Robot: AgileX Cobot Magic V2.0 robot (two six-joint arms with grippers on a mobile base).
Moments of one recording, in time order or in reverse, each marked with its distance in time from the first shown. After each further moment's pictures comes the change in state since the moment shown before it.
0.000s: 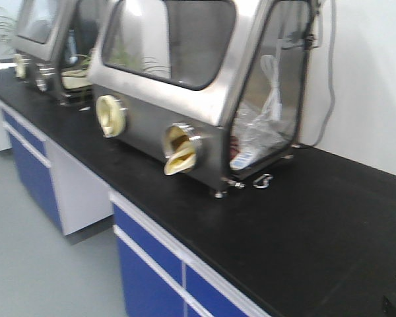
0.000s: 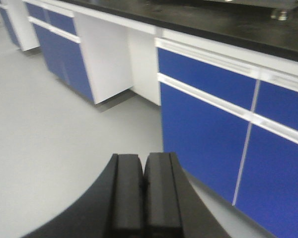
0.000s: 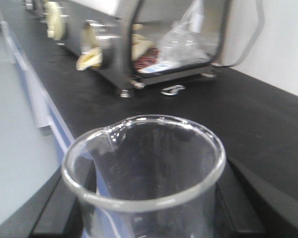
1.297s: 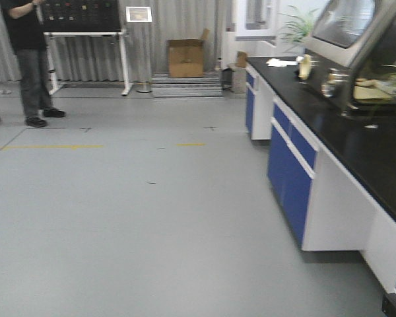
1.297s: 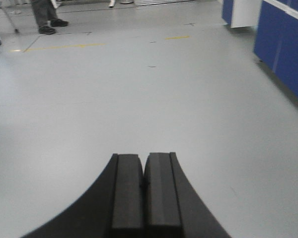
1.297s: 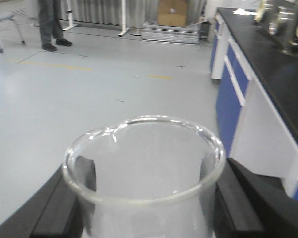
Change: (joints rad) left arm 0.000 0.000 0.000 0.000 0.000 0.000; right arm 0.000 0.000 0.000 0.000 0.001 0.000
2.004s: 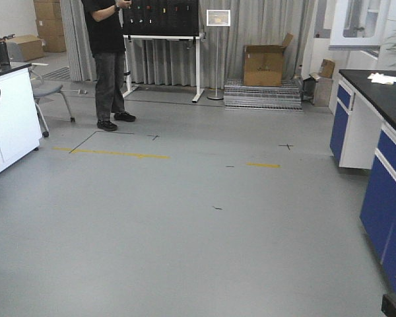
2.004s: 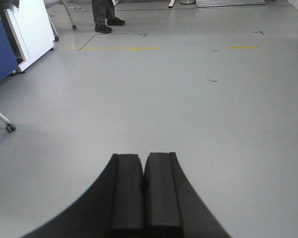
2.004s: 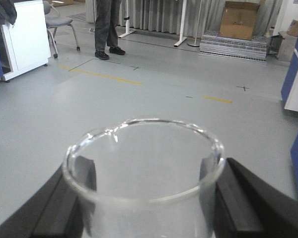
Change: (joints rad) left arm 0.000 0.000 0.000 0.000 0.000 0.000; right arm 0.000 0.000 0.000 0.000 0.000 0.000
